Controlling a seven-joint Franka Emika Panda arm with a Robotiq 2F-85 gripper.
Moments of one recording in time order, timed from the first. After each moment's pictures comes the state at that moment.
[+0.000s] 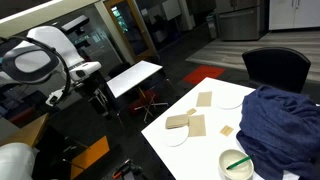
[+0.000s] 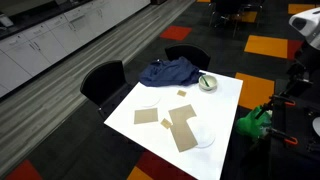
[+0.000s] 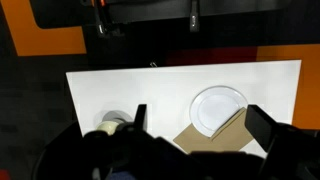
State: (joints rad) arm 0.09 -0.78 0.30 -2.76 0.06 1.96 0.36
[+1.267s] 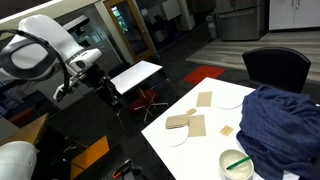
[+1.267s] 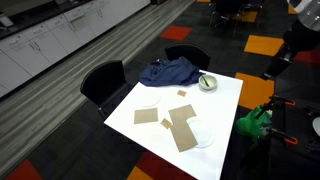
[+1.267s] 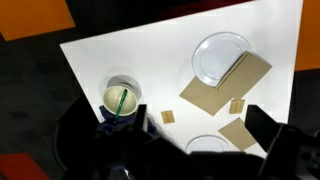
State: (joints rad) arm 0.01 -0.78 0.28 -2.73 0.03 2.13 0.43
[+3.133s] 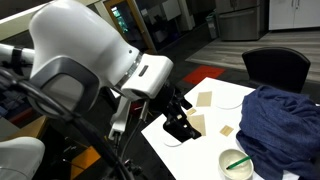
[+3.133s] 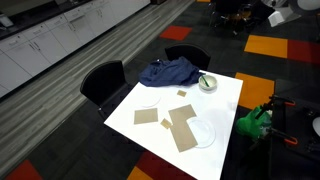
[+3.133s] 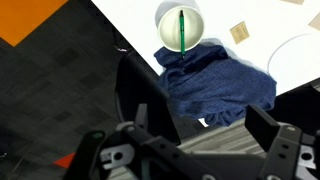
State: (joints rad) arm -0.30 -0.36 -0.11 -2.63 -0.11 2.70 0.28
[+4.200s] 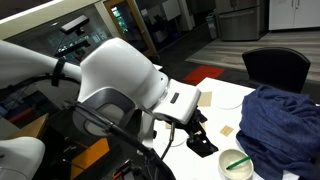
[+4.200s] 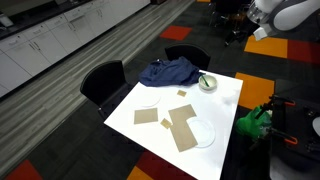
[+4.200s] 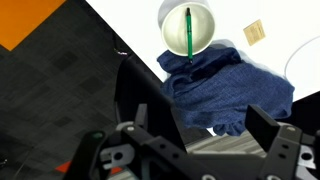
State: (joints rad) arm -0.31 -0.14 -0.13 -2.61 -0.11 2.89 0.28
